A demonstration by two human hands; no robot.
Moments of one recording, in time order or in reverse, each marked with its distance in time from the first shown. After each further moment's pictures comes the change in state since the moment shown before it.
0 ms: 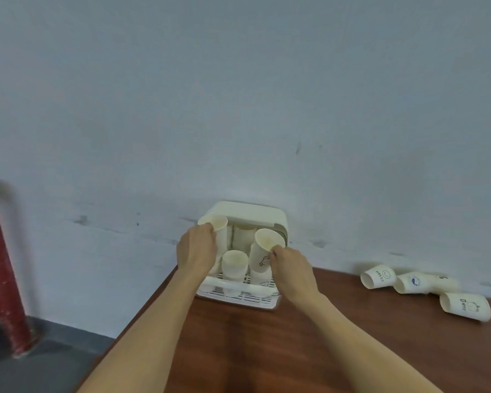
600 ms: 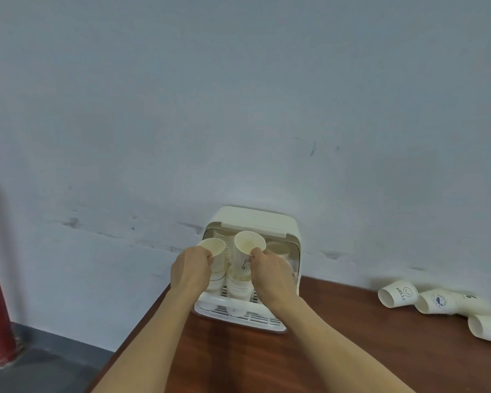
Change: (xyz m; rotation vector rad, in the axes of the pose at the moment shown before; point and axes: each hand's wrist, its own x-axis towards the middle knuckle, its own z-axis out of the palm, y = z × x) left_hand 0.029 -0.046 0.056 0.054 -0.148 -0.013; right_hand 0.051 -0.044 0.045 -0.116 -0.056 -0.072
